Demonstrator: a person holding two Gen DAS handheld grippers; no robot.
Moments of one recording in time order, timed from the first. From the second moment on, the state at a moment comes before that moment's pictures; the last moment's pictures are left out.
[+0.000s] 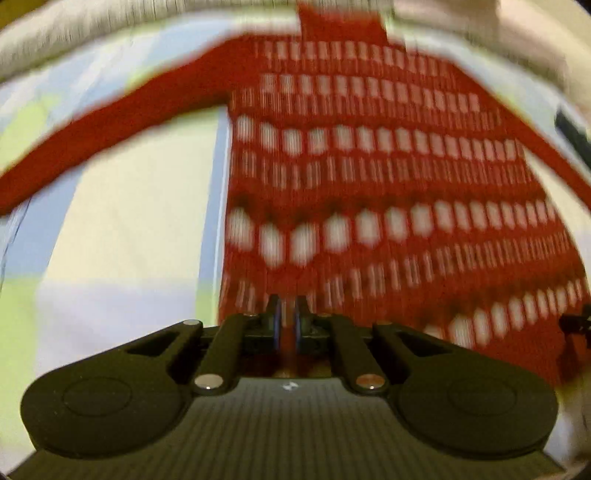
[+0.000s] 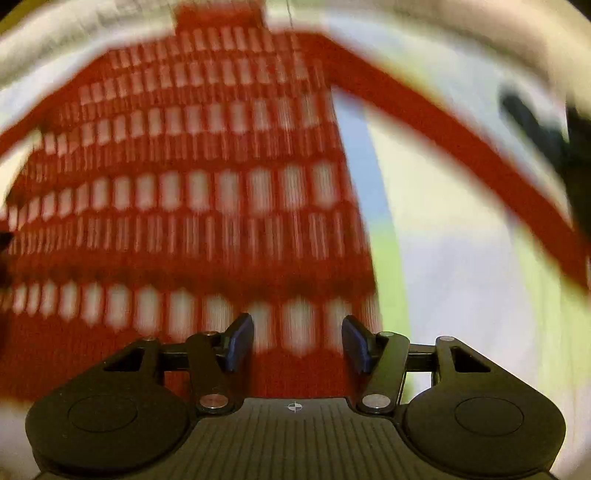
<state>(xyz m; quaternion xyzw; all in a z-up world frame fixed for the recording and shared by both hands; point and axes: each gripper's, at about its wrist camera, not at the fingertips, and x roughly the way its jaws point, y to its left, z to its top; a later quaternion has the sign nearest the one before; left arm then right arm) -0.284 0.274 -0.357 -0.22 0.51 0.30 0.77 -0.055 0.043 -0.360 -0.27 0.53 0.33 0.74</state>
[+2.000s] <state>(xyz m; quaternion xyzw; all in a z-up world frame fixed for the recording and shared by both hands) -0.371 -0.022 -0.047 -0.20 0.43 0.45 0.76 -0.180 -0.146 -0.076 -0.19 0.45 0.45 0.74</state>
